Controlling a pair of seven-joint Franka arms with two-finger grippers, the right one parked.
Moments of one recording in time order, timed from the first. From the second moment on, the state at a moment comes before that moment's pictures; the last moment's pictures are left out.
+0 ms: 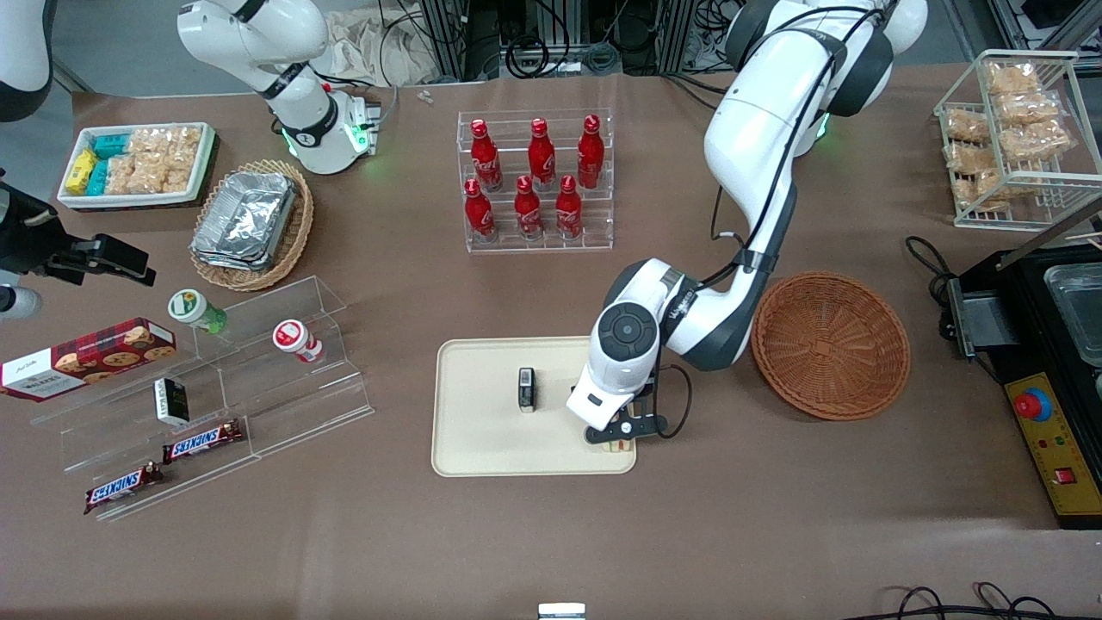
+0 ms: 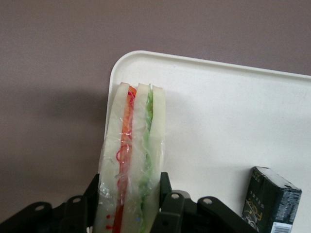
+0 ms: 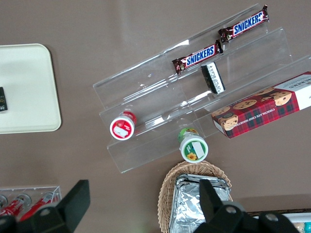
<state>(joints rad) -0.59 0.89 -0.01 -1.17 0.02 2.09 -0.76</state>
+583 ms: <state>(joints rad) -0.60 0.89 -0.01 -1.17 0.02 2.09 -0.76</state>
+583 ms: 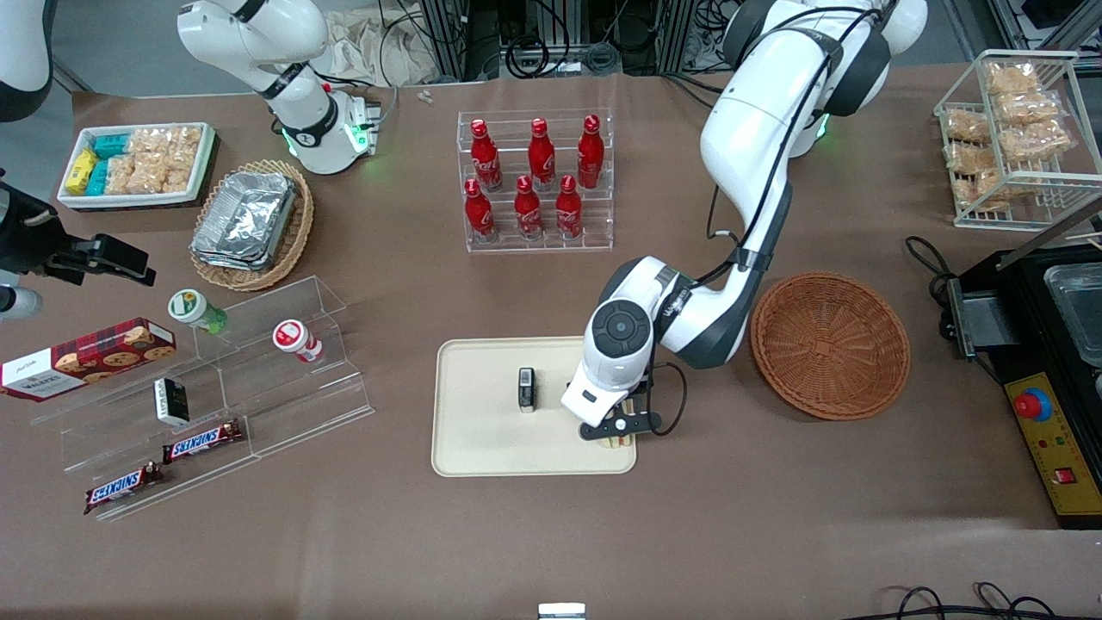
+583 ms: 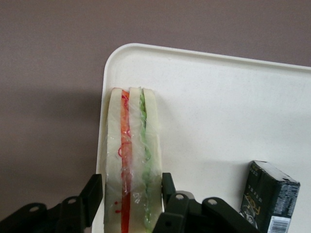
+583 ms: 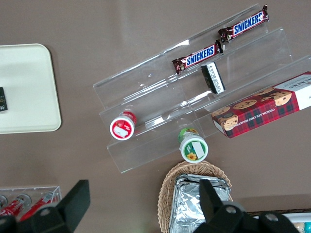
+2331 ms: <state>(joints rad) -0.26 0.02 0.03 -1.87 0.02 2.02 -0.50</state>
